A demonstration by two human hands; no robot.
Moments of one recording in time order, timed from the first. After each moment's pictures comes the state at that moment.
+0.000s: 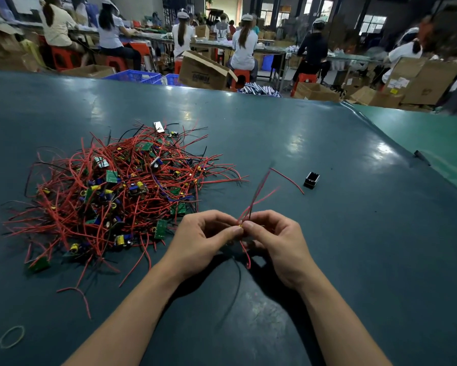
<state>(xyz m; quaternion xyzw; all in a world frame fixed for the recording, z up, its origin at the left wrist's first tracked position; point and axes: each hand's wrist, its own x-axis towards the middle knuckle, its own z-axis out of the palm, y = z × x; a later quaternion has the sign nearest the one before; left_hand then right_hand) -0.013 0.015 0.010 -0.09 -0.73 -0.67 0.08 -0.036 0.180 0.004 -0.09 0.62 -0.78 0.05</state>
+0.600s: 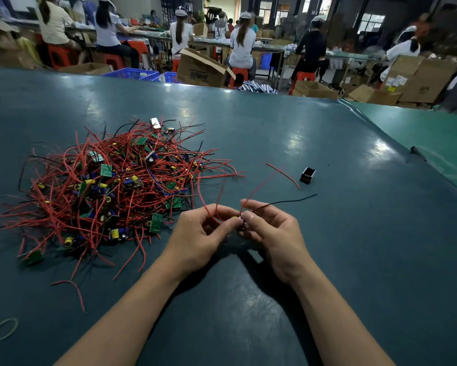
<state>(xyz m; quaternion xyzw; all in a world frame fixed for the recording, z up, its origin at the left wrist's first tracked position) -0.008 0.024 0.006 -0.10 -0.77 -0.61 0.13 -0.029 0.181 0.008 -0.07 0.58 -0.81 0.06</state>
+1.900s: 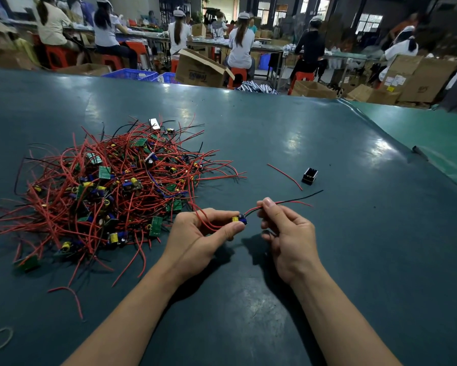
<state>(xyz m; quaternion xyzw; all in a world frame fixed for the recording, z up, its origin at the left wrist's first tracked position) -0.004 0.025 0.015 -0.07 -0.72 -0.68 0.12 -0.030 0.179 0.018 0.05 0.56 -0.83 -0.02</state>
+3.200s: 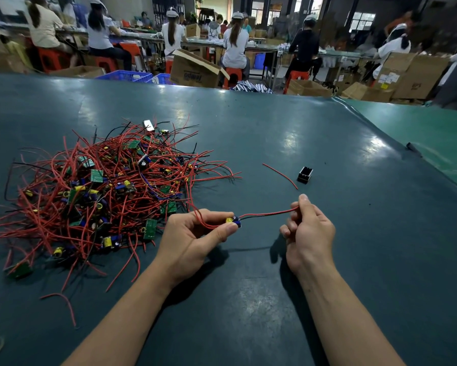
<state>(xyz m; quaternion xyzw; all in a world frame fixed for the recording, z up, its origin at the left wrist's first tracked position) -0.004 0.023 0.016 -0.08 -0.72 -0.68 0.12 -0.051 0.202 0.017 0.16 0.46 -0.86 -0.15</state>
